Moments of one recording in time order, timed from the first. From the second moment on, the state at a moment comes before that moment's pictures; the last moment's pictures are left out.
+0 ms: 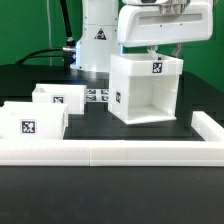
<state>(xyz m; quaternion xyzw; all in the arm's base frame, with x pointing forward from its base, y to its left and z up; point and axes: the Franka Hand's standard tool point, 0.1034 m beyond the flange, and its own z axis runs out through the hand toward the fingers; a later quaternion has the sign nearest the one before) 0.410 0.109 0.097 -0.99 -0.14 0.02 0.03</state>
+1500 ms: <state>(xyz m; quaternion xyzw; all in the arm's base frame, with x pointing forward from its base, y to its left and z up) 0.461 0.095 0.097 -1.00 -0.06 -0.01 0.03</state>
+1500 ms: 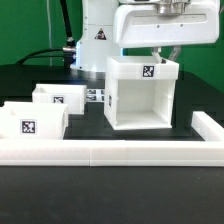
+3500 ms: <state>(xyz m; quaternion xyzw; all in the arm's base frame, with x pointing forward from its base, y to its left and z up) 0.573 0.113 0.100 -0.98 0.18 -0.05 0.07</state>
